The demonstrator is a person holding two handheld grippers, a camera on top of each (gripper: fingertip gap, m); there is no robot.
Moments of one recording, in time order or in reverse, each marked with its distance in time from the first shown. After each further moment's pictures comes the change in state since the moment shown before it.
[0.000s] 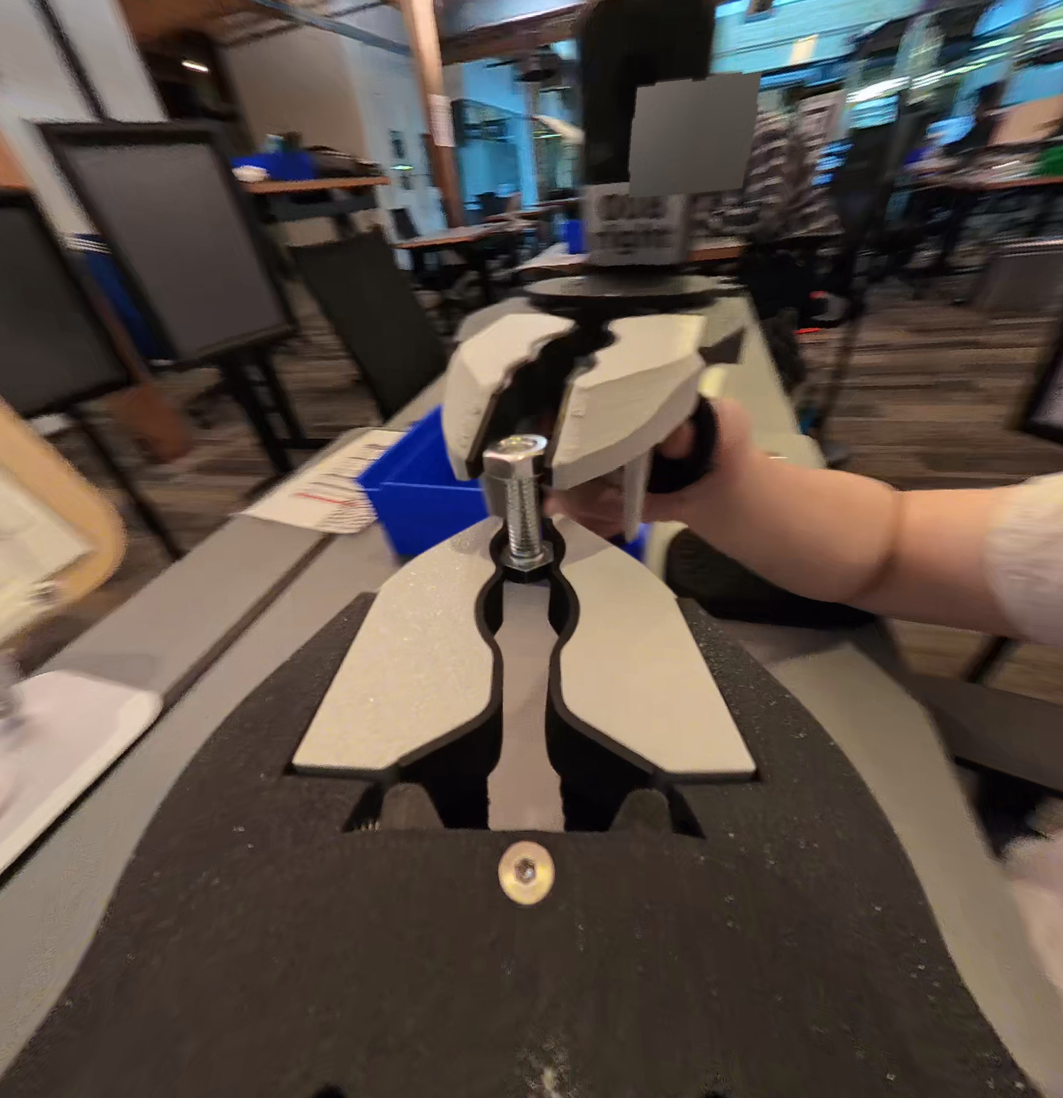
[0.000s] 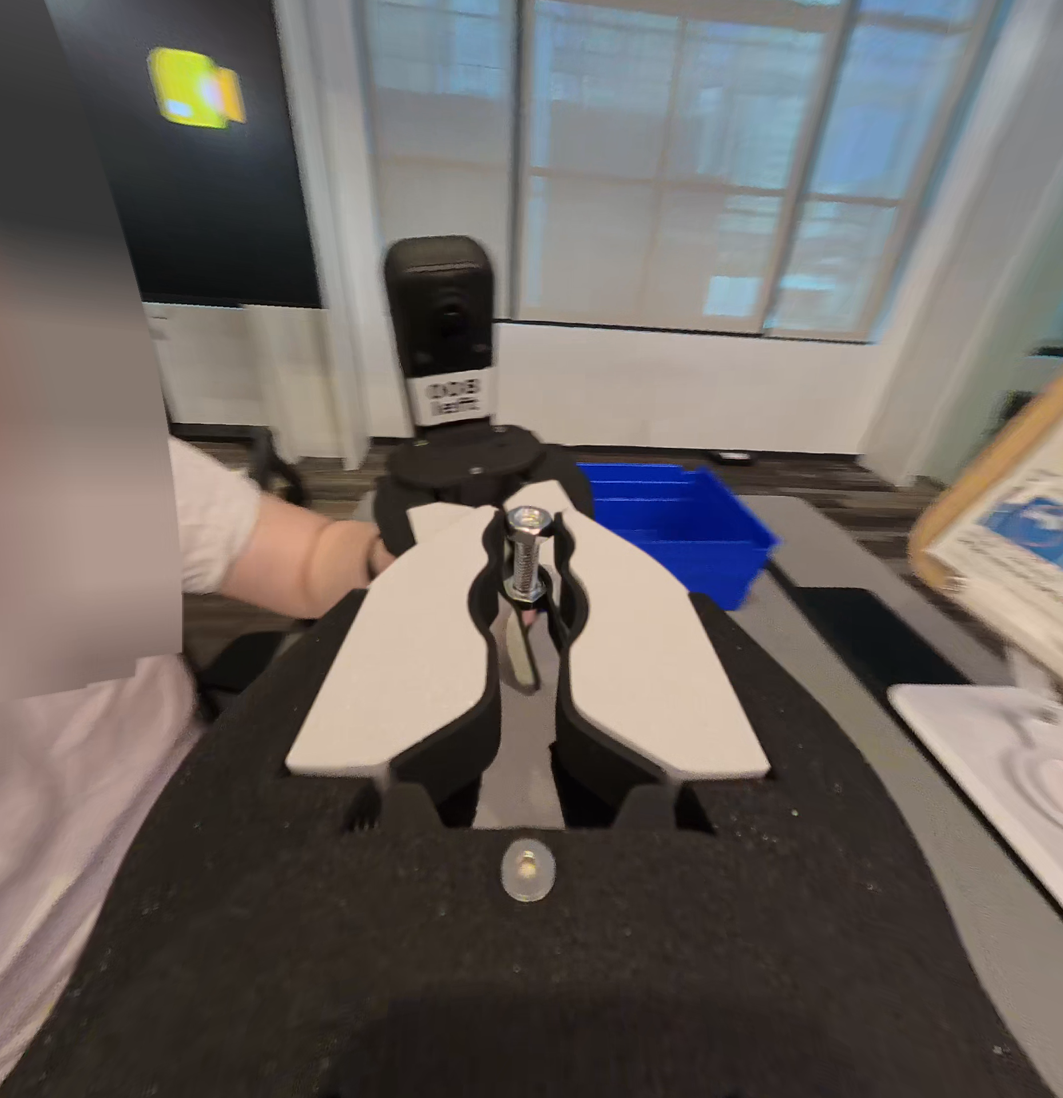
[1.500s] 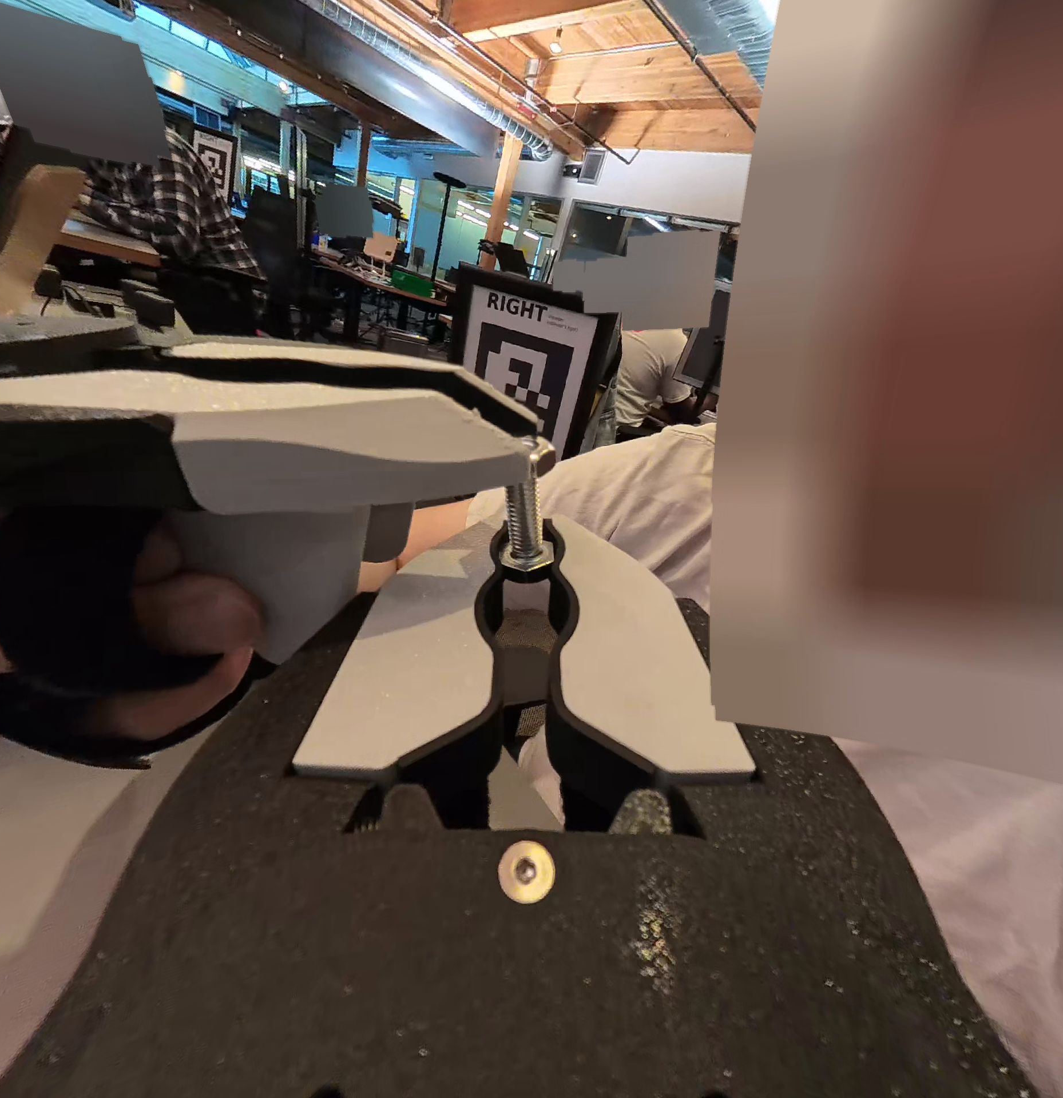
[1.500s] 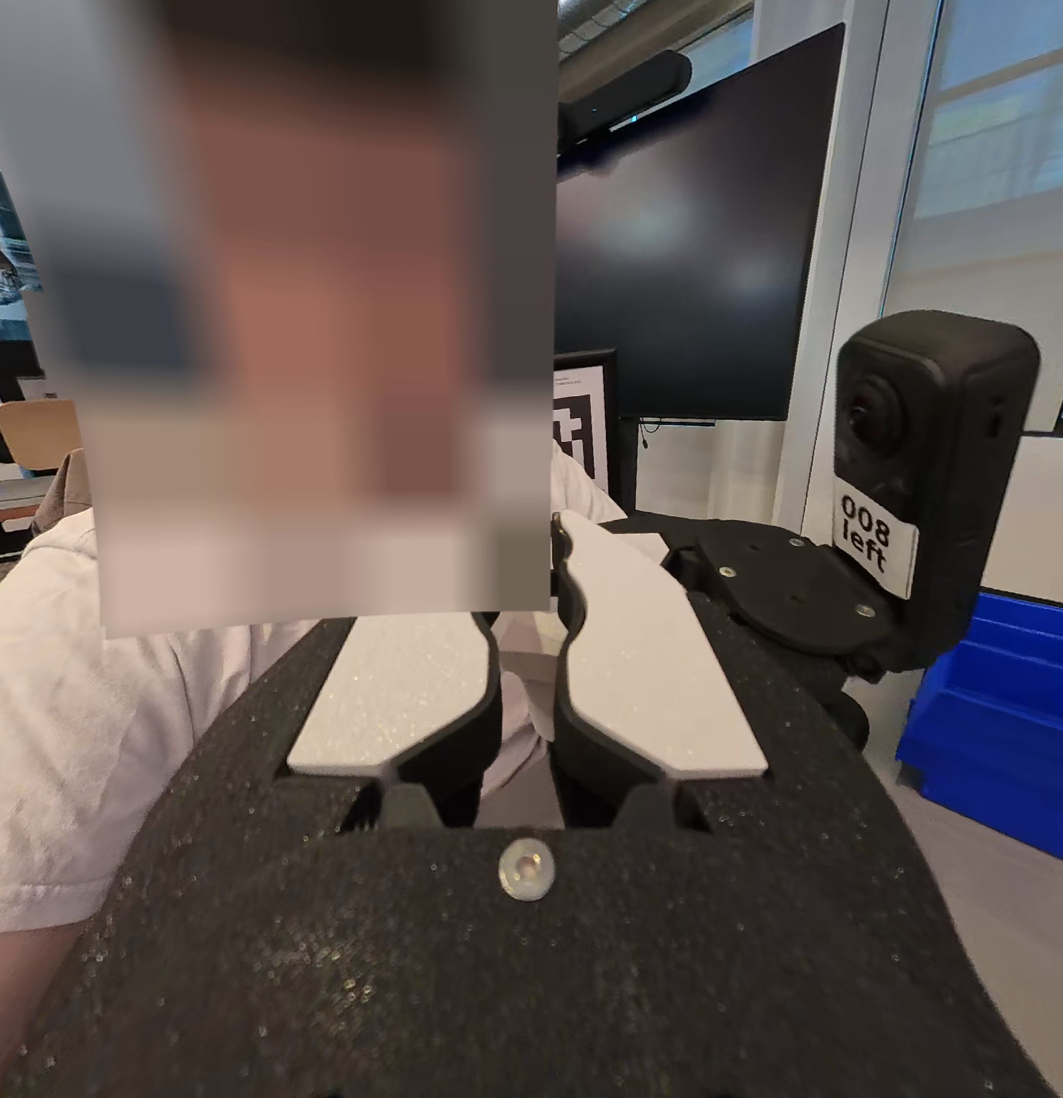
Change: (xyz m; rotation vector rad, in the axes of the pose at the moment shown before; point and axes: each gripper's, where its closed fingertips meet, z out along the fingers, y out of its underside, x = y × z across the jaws) left arm 0.124 -0.014 -0.021 0.065 0.928 -0.359; right arm -0.090 -0.006 -0.029 0.216 -0.849 0.209
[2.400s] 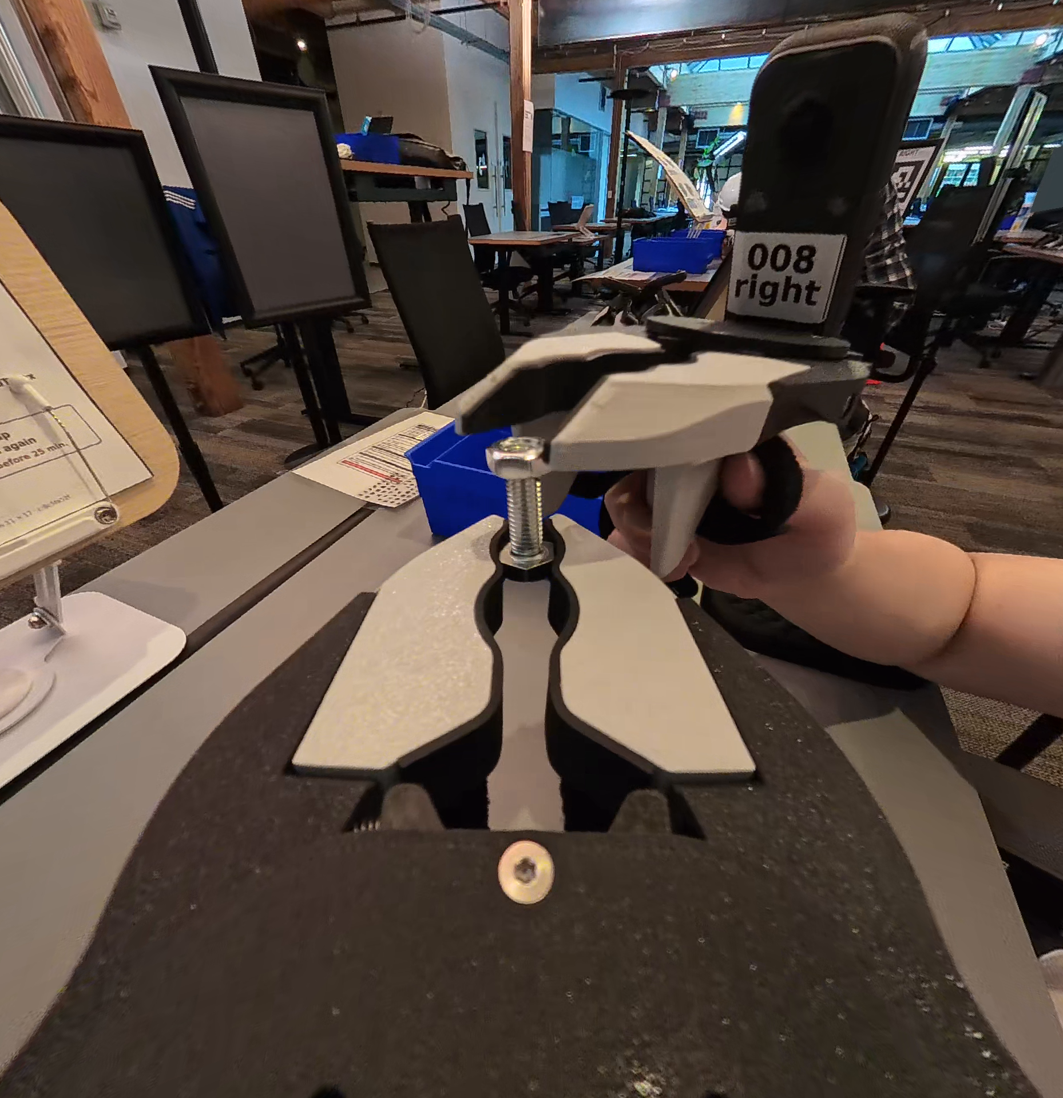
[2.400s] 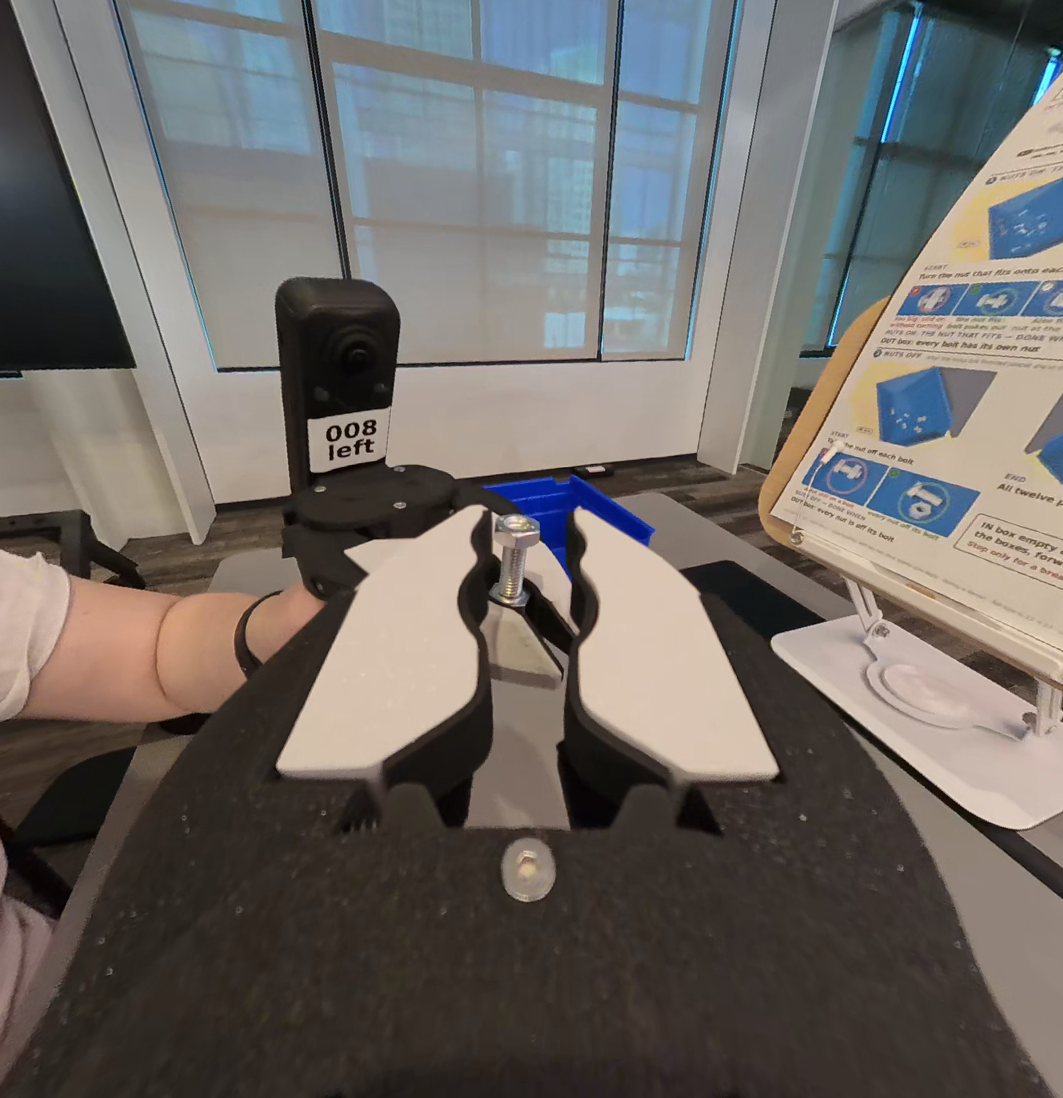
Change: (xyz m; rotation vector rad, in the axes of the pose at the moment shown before) left arm -0.109 -0.031 -0.113 0.026 -1.065 0.272; right arm 0.105 -0.017 -0.071 -0.107 1.152 -0.254
